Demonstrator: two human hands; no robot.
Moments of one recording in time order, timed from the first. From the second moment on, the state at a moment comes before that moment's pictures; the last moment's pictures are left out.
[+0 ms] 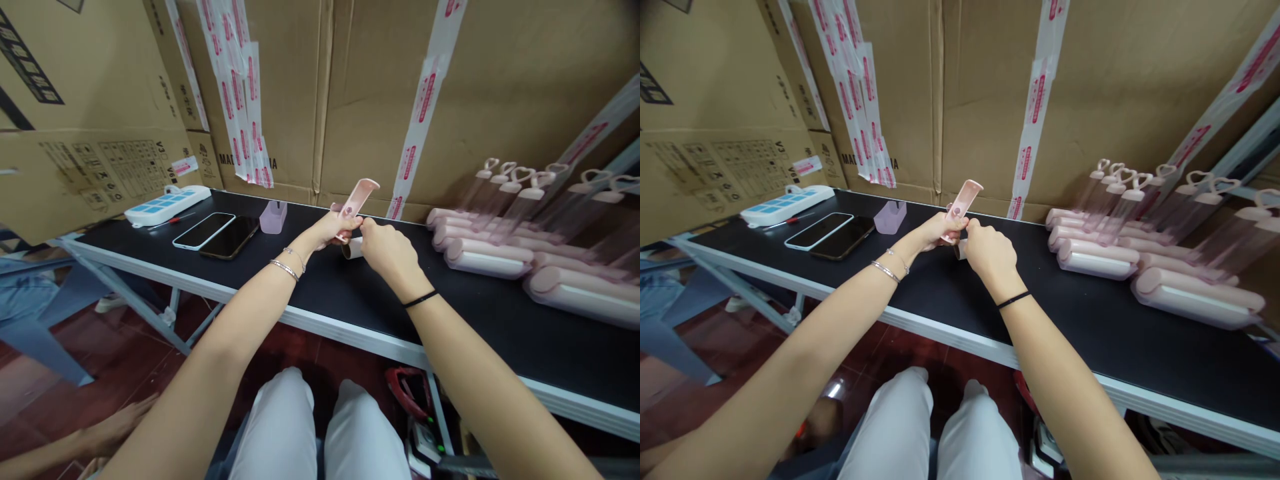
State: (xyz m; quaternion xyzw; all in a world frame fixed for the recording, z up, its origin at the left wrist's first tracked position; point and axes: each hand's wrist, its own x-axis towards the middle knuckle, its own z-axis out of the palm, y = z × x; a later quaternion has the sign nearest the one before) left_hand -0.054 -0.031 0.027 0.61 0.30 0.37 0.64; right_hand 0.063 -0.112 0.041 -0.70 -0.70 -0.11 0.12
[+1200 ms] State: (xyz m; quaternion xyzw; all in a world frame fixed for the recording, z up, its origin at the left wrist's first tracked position) left_hand -0.060 -0.015 0.009 0.71 0.41 0.31 0.48; right_hand 0.075 -0.106 0.036 -0.68 -0.71 -0.16 0.09
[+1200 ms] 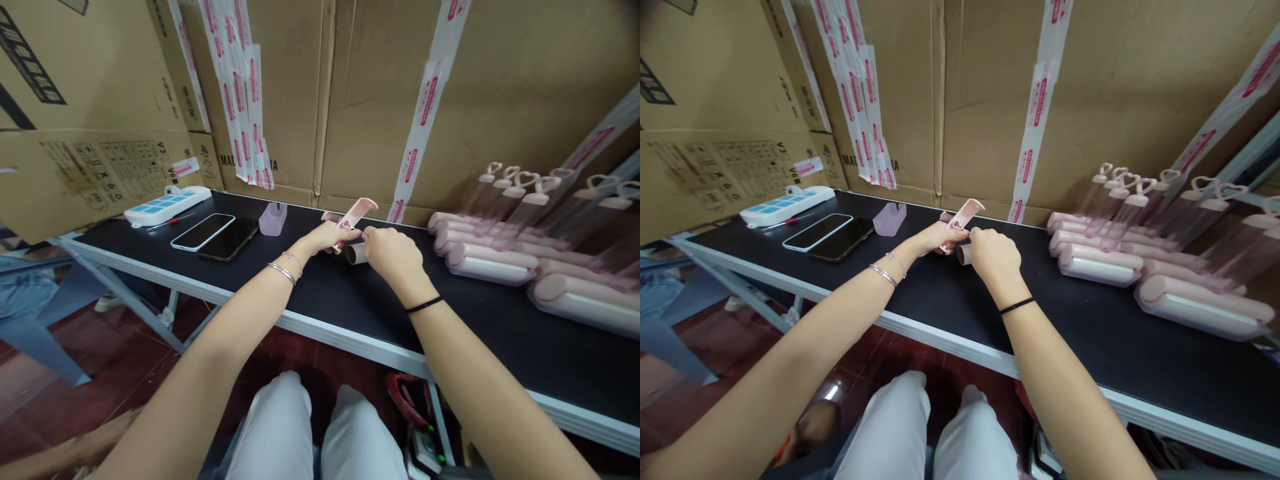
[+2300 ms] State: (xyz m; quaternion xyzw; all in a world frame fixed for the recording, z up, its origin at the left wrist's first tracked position) left_hand -0.071 -0.013 0.006 0.63 0.36 0.31 0.62; right_hand 0.071 -0.085 0.009 -0.65 -0.73 -0.18 0.10
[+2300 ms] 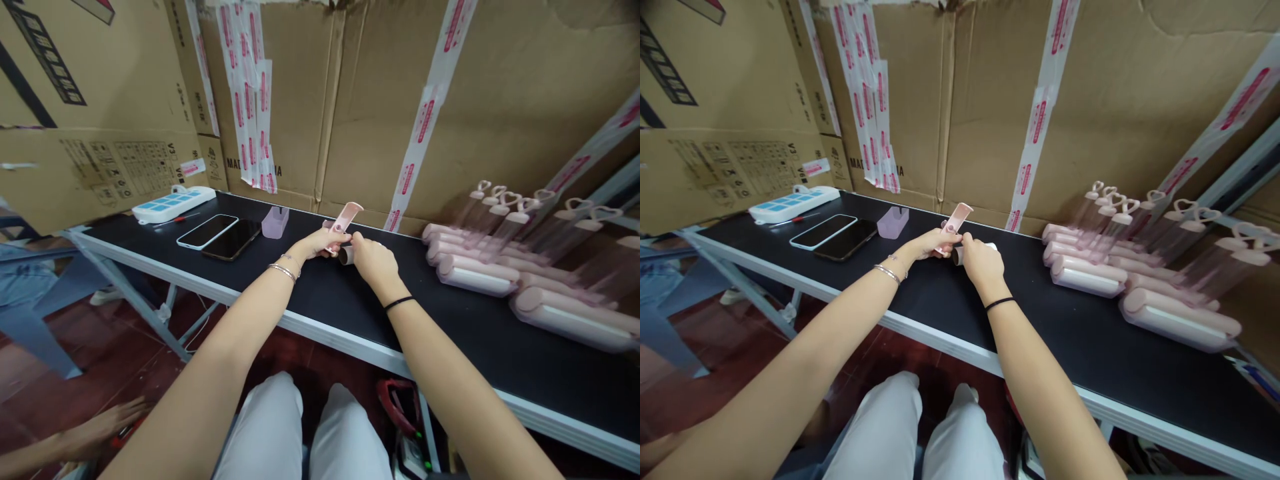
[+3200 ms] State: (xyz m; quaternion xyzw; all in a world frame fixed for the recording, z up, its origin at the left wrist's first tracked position) left_hand -0.062 -0.016 0.010 0.74 0.44 0.25 0.45; right_hand 0.069 -0.101 0.026 -0.68 -0.71 -0.17 0.10
